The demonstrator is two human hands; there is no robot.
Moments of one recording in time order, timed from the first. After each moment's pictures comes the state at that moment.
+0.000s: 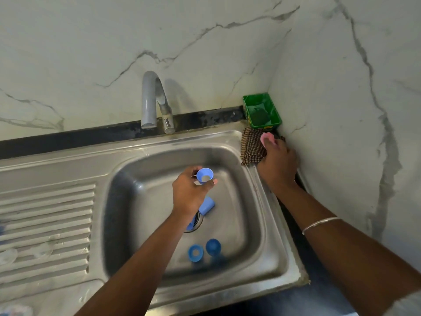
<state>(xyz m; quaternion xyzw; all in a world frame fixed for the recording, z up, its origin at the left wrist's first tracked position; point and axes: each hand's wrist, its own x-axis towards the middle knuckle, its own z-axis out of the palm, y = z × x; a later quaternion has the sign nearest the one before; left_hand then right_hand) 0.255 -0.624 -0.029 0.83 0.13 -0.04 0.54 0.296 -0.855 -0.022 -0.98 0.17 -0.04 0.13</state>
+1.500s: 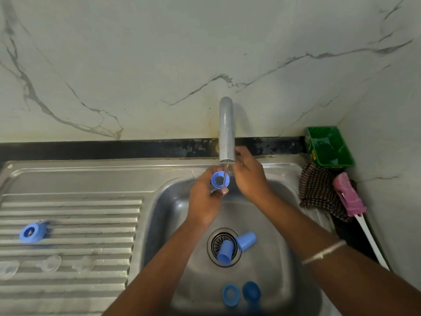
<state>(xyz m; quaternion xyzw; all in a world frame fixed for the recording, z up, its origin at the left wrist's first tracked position) 0.311 -0.538 -0.018 0.78 0.06 0.04 0.62 0.373 -0.659 0.000 -0.84 0.00 0.05 0.53</state>
